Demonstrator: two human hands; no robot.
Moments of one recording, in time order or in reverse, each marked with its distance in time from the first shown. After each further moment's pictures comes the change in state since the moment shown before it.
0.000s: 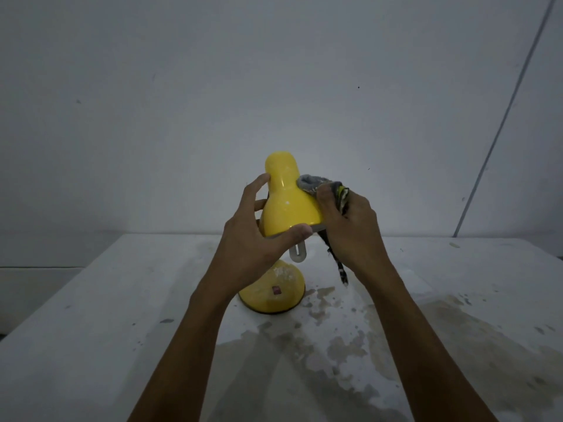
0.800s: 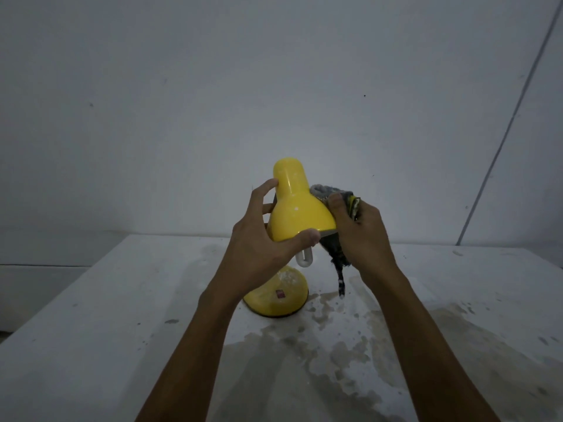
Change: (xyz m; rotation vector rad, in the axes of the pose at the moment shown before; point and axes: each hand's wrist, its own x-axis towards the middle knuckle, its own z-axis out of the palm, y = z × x) left_hand -0.004 0.005 0.001 0.023 0.000 0.001; right_hand 0.003 0.010 -0.004 0.125 -0.025 0.059
